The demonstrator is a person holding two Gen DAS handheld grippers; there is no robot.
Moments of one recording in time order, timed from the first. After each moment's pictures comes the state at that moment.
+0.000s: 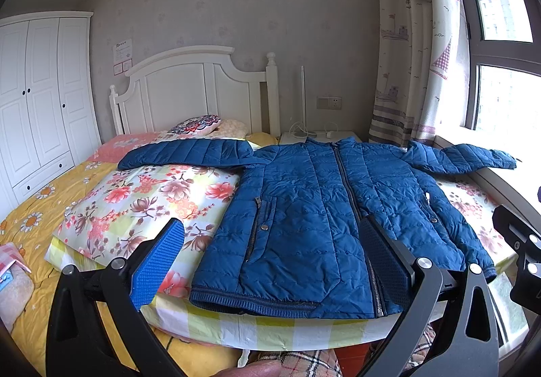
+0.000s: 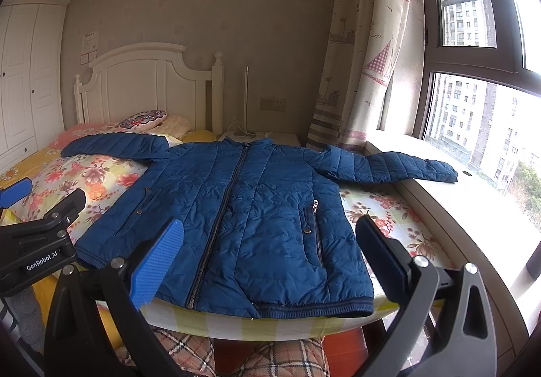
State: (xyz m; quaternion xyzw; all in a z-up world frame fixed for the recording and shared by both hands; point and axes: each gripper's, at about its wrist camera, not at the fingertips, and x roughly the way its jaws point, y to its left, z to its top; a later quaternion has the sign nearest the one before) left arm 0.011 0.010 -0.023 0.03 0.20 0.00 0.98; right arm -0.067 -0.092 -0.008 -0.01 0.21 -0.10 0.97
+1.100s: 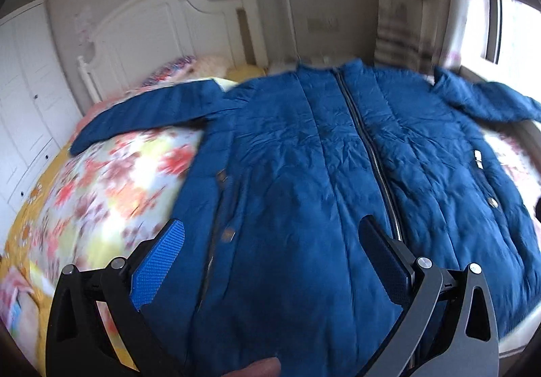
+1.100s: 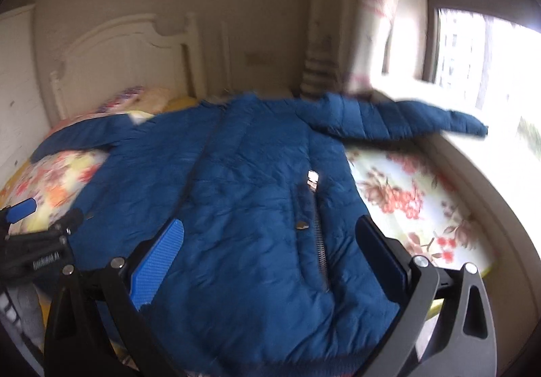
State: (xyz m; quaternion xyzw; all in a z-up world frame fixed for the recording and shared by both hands) left arm 0.216 -0.038 -0.086 0.09 0.37 -0.01 0.93; right arm 0.075 -0.190 -0.078 0.09 0.31 -0.13 0.94
